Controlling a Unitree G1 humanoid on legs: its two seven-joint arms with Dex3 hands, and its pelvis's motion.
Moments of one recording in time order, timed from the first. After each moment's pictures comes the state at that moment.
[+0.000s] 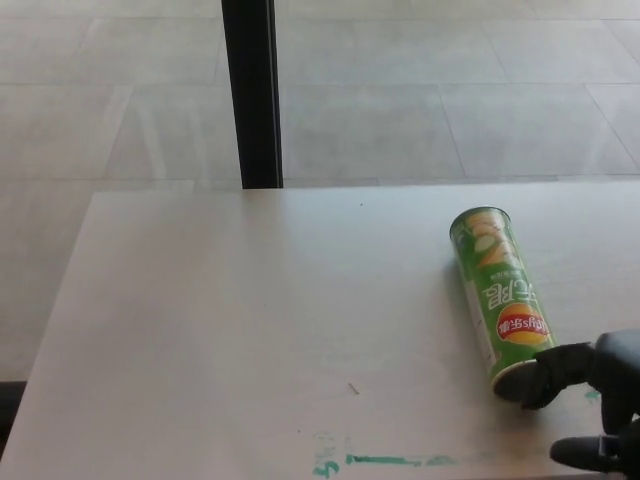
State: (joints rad) left_arm 0.07 0.75 0.56 1.27 -0.22 -0.06 -0.14; right_arm -0.04 -0.75 0.07 -0.37 -0.58 0.06 0.50
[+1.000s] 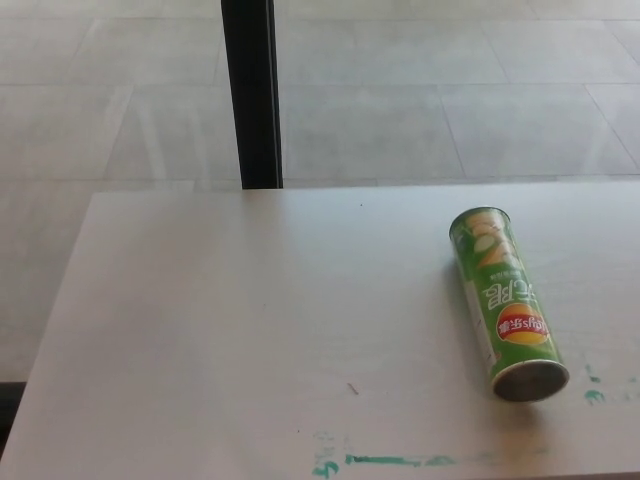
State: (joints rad) left_arm 0.07 0.73 0.56 1.28 -0.22 -0.06 -0.14; right_arm 0.02 -0.73 -0.61 0.25 -0.31 -0.10 0.36
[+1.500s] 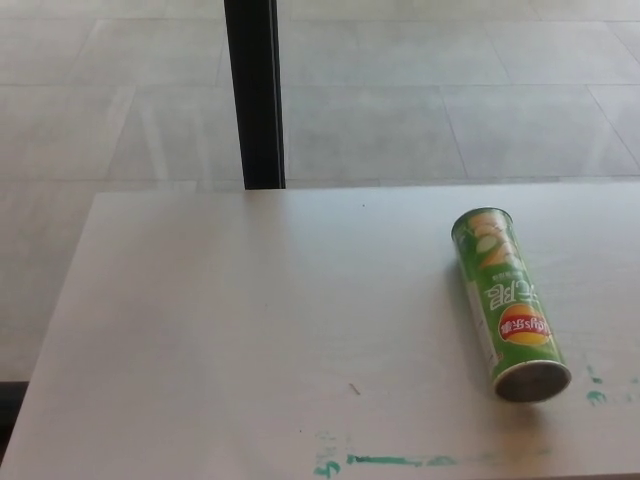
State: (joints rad) left_arm 0.07 0.73 0.56 1.28 -0.22 -0.06 -0.14; right_arm -0.03 -0.69 -0.83 0.76 -0.21 -0.15 0.24
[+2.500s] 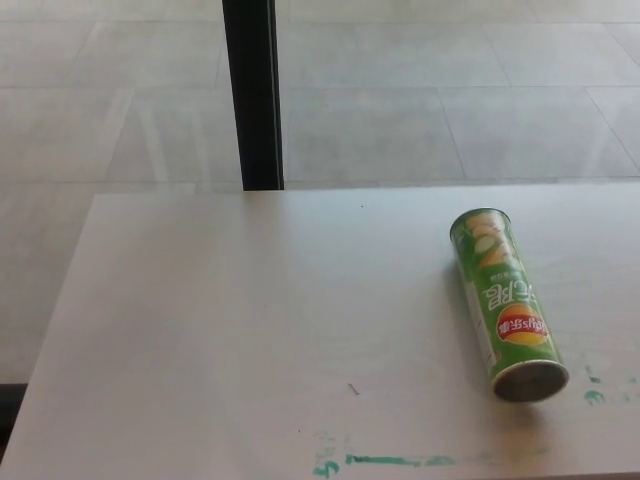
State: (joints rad) left_arm 0.11 0.73 0.56 1.29 -0.22 -0.05 -0.14; right_arm -0.17 -0.56 -1.23 1.20 0.16 -0.04 -0.02
